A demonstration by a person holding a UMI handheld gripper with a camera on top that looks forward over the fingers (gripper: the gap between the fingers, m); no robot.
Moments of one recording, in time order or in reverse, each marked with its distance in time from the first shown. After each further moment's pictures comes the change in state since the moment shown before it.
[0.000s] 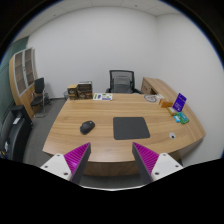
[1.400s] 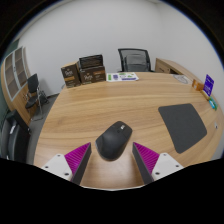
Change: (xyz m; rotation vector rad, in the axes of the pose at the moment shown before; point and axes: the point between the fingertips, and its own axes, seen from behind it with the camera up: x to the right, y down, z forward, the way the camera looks) arm -0.181 0.029 0.351 -0.099 -0.036 0.109
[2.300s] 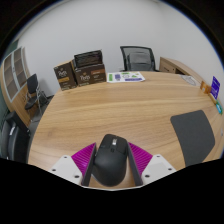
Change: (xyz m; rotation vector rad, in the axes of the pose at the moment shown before) arm 0.000 -0.035 0.078 -0.006 -0.026 -0.004
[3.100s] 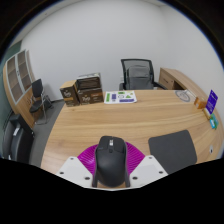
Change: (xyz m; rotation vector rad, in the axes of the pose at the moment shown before) arm 0.037 -0.083 -0.102 0.046 -0.033 -0.038
